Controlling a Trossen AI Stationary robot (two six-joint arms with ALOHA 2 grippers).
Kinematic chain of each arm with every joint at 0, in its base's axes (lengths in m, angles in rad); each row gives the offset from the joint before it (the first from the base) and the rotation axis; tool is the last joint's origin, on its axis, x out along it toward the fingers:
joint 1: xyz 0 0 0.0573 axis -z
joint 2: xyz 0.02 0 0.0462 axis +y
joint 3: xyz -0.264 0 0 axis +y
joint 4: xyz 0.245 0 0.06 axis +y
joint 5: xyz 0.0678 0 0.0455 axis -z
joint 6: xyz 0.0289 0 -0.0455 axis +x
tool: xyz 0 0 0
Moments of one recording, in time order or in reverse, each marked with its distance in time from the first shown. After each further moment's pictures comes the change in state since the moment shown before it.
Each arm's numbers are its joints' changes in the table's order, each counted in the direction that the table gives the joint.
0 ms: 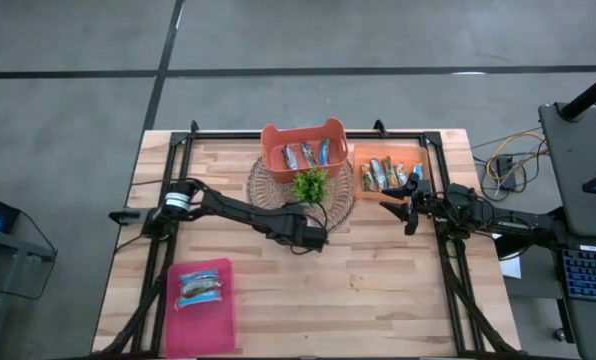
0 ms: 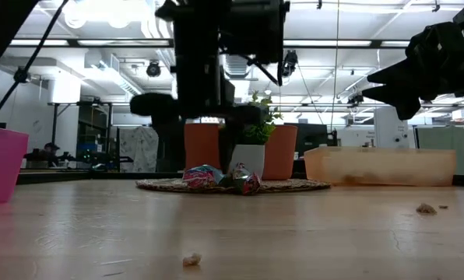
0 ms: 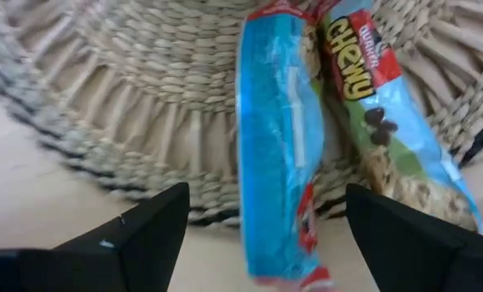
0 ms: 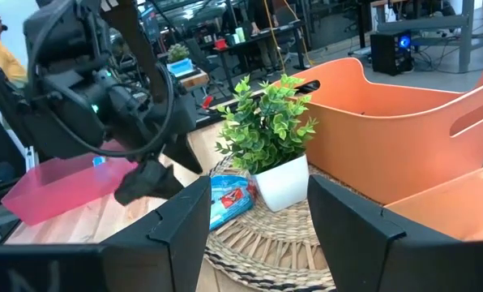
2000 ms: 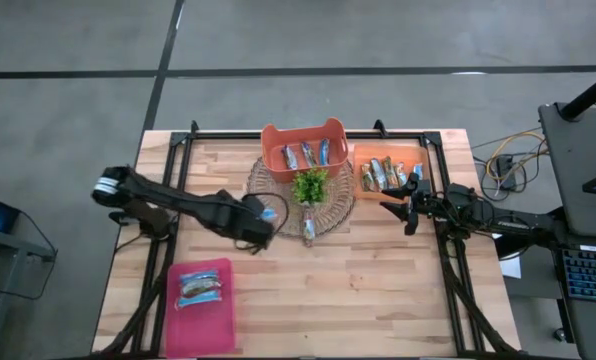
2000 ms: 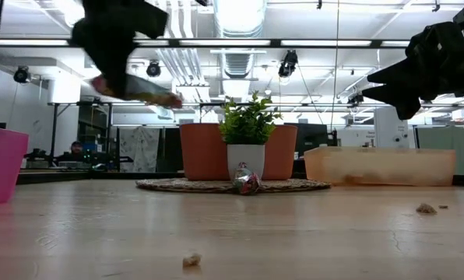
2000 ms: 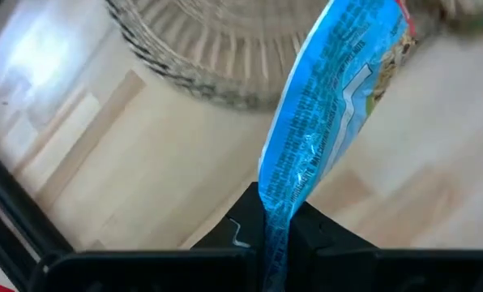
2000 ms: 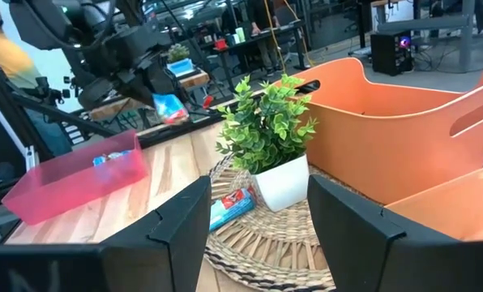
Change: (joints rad) left arm 0.089 -0.528 0.285 0.227 0.014 0.391; right arm 0.000 0.000 0.000 0.000 0.000 0.000
